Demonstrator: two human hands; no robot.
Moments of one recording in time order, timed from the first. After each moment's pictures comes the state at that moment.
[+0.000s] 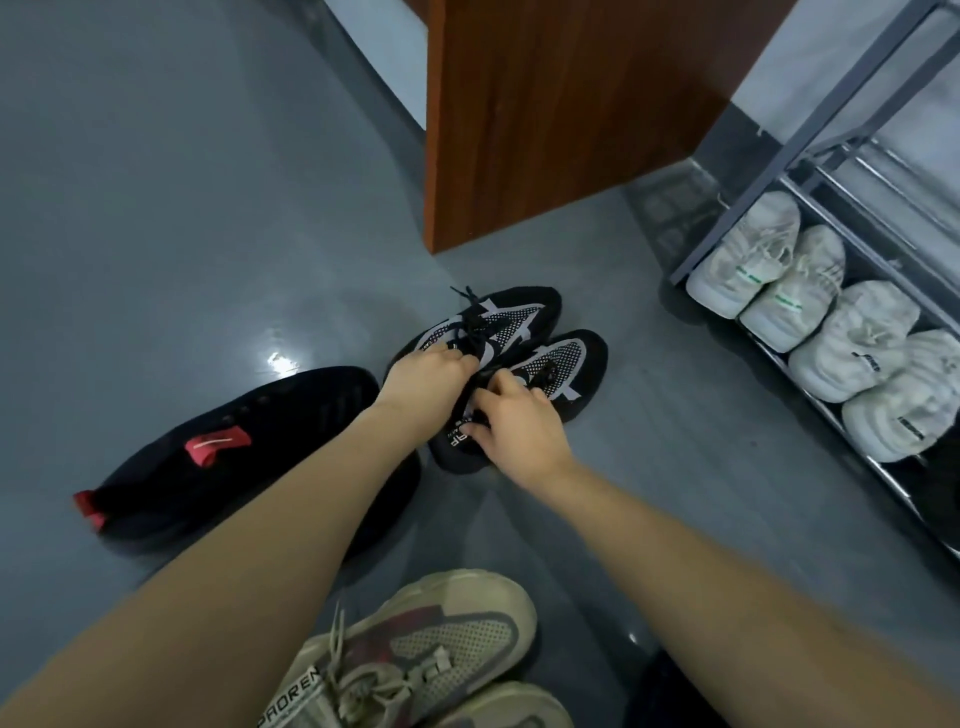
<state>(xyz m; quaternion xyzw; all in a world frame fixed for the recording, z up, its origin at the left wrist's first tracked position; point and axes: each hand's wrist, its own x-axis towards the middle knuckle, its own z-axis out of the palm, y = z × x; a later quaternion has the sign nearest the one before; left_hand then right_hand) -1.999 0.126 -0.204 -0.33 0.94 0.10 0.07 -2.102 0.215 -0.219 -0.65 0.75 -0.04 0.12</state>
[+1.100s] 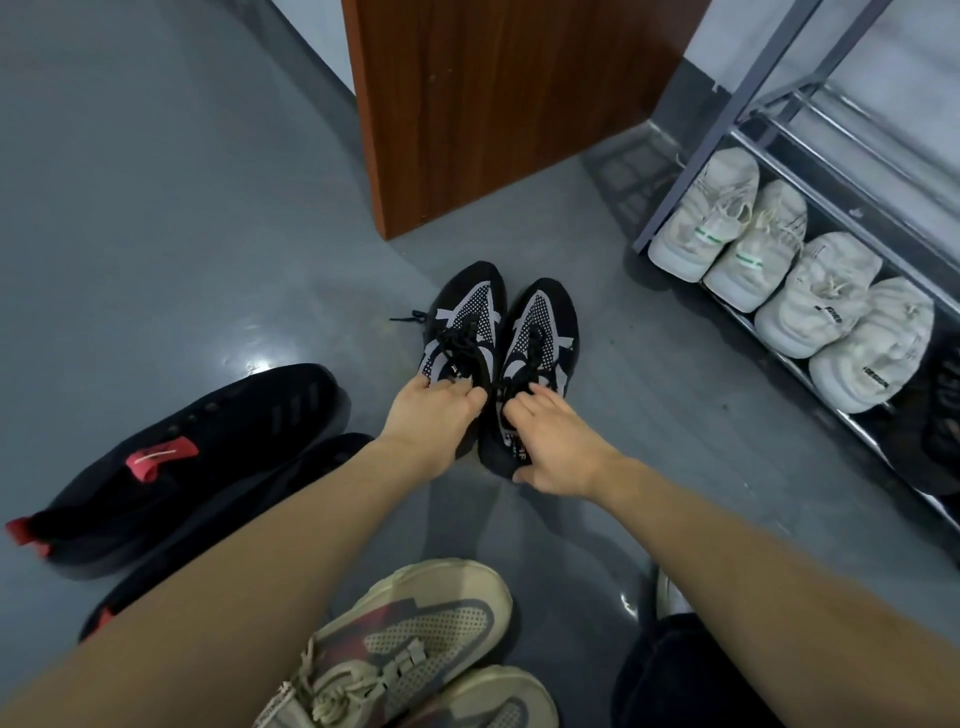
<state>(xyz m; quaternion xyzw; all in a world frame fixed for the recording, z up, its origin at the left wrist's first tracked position) -2.023 0.172 -0.225 -0.26 0.96 0.06 0.11 -2.167 0.267 -0.231 -0.71 0.68 0.06 0.17</state>
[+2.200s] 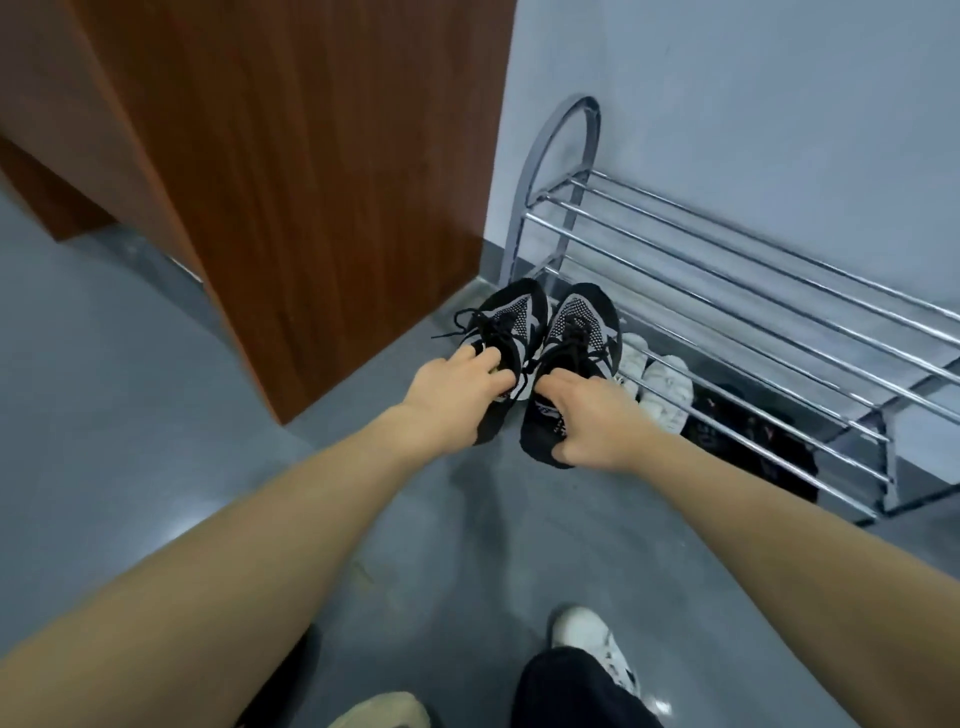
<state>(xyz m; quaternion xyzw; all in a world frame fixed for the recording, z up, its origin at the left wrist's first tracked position) -2.170 0.181 0.006 -0.09 1.00 -0.01 0.00 -2.286 0.323 0.010 -0.56 0.83 0.01 0.07</state>
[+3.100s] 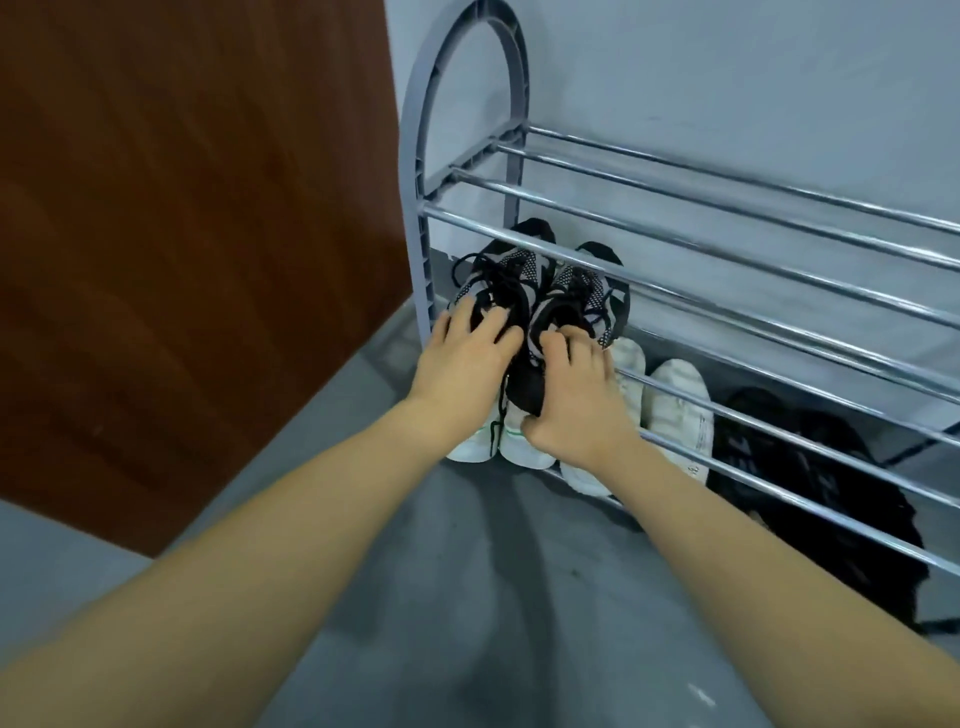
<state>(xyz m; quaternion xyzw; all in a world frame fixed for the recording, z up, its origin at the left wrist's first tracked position) -2.366 0.134 -0.066 -0.10 0.99 -0.02 -0.06 -2.435 0.258 -0.092 -0.37 0.92 -0.14 0.01</state>
